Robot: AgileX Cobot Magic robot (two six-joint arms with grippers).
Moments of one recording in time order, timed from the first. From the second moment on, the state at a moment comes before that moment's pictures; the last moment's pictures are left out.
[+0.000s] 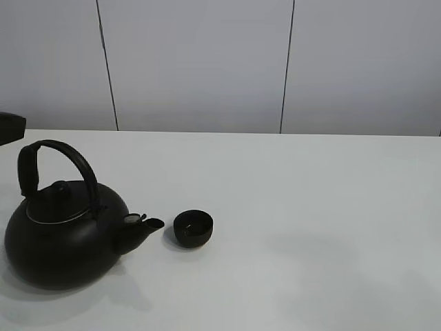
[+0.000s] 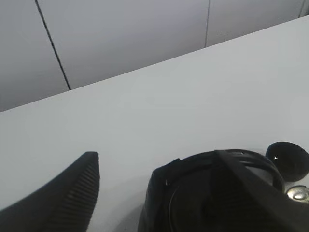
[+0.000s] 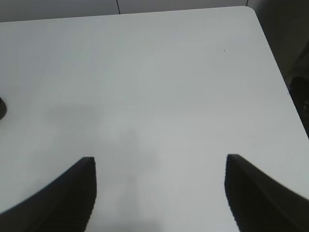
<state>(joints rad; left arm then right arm) -0.07 1.27 -0.31 0.65 -0.61 -0.30 -0.02 -0.02 -0.47 -0.04 1.08 0.03</state>
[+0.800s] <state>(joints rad) 0.04 1.65 -0.27 0.71 -0.98 -0.22 -0.02 -0.02 -0.47 -0.04 1.08 0.03</state>
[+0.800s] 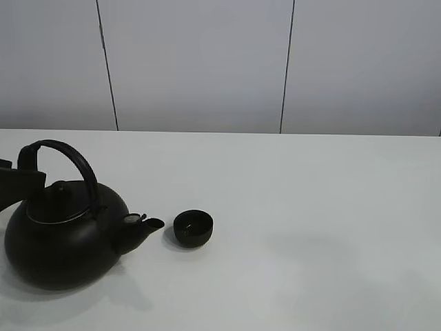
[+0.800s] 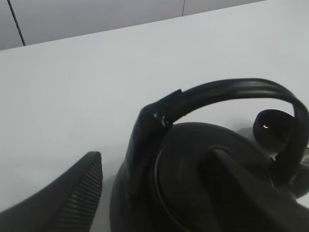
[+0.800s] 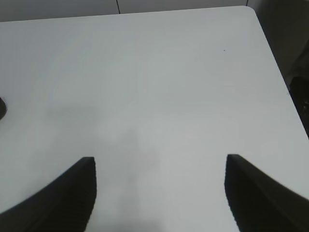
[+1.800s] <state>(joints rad) 0.04 1.76 -0.35 0.70 -1.05 -0.07 -0.02 -0.02 -0.47 -0.04 1.08 0.03</state>
